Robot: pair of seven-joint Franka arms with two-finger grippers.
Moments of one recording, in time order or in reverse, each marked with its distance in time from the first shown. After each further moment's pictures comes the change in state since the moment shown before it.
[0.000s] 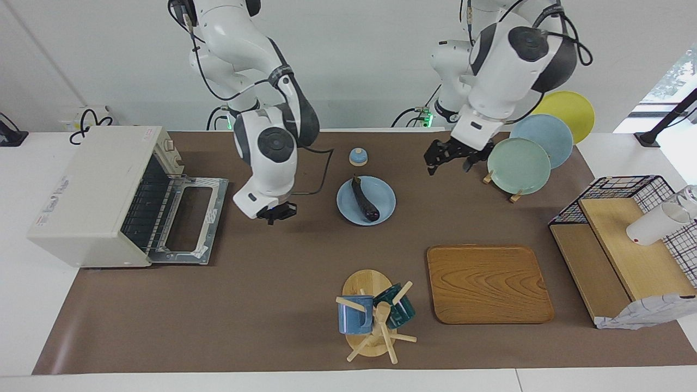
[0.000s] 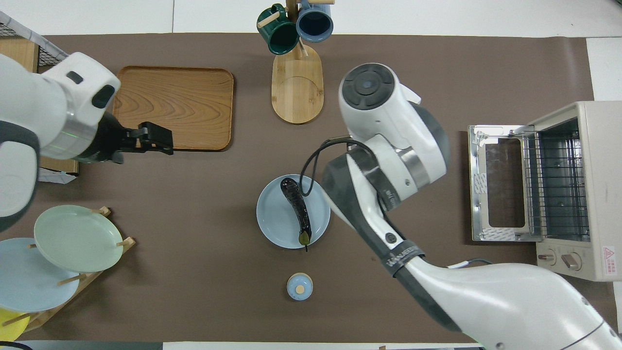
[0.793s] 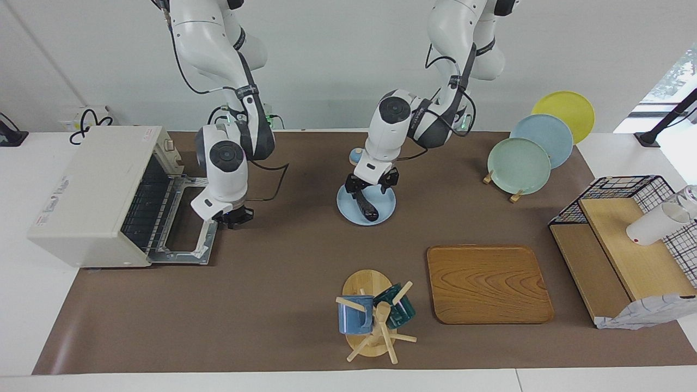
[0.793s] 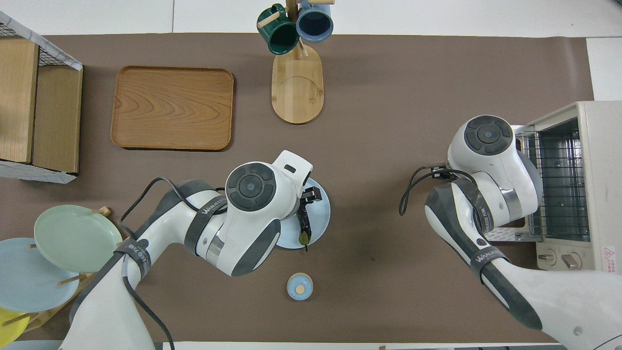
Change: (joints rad) left arm -0.266 0.199 0.004 -0.244 0.047 0.447 -0.287; right arm -0.134 -0.063 0.002 -0.276 -0.139 0.239 -0.074
